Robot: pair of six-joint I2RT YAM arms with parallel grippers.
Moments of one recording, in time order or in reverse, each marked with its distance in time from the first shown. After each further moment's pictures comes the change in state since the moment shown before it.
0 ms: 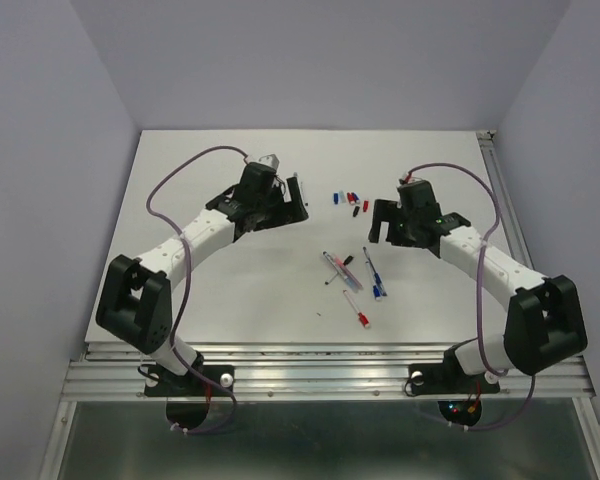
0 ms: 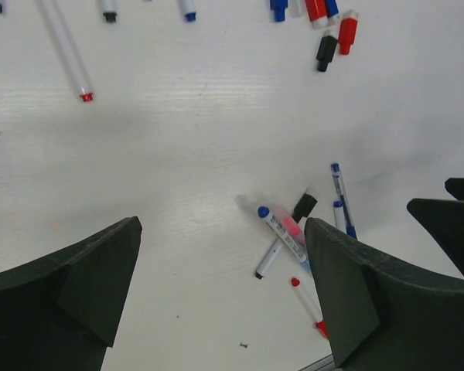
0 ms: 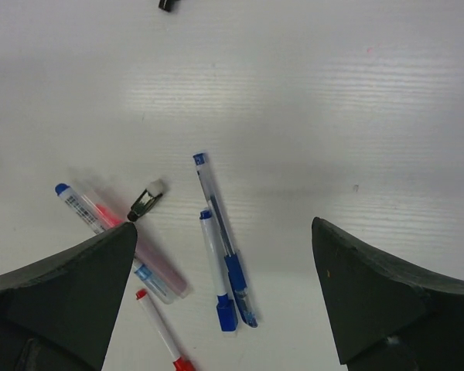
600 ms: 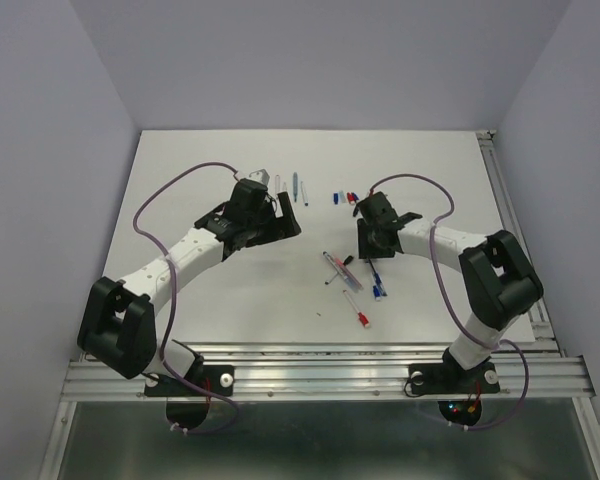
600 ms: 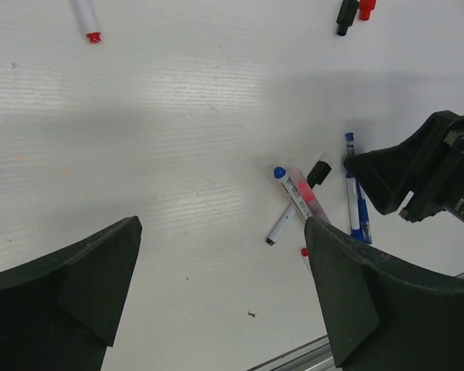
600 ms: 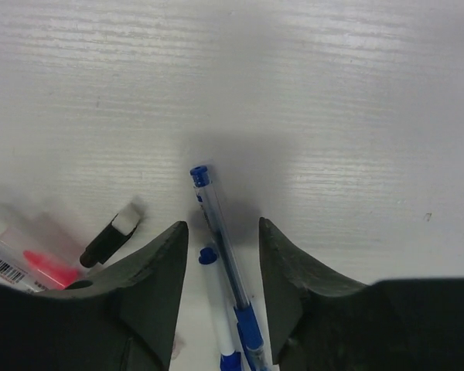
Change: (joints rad) left arm -0.027 -0.176 -0.203 0.002 -0.010 -0.051; right arm 0.174 0.331 0.059 0.018 0.183 0.011
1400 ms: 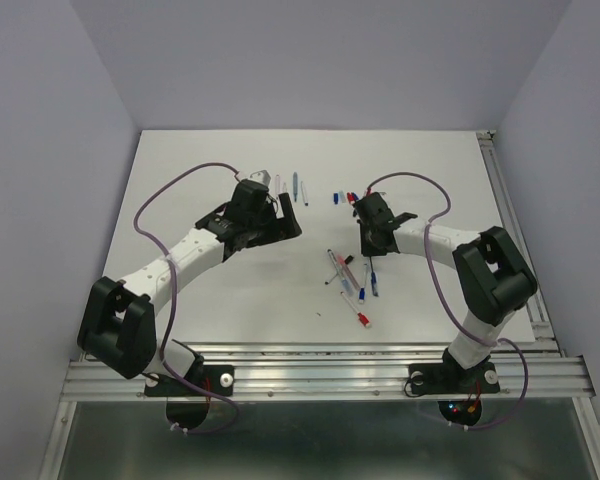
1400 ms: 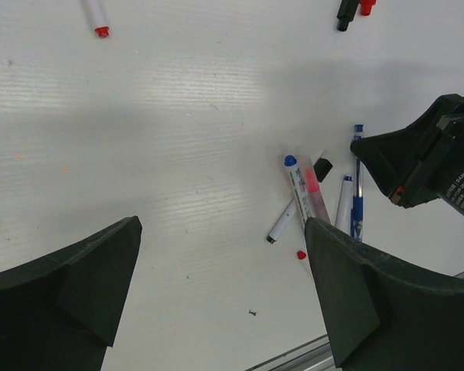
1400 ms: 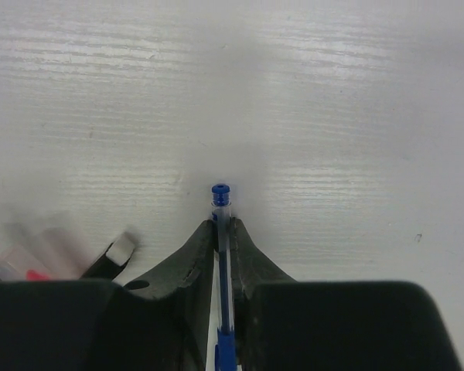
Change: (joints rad) left arm -0.005 0.000 -0.004 -0.002 -0.005 0.002; right arm 0.006 0.047 0.014 0.054 0.066 -0.008
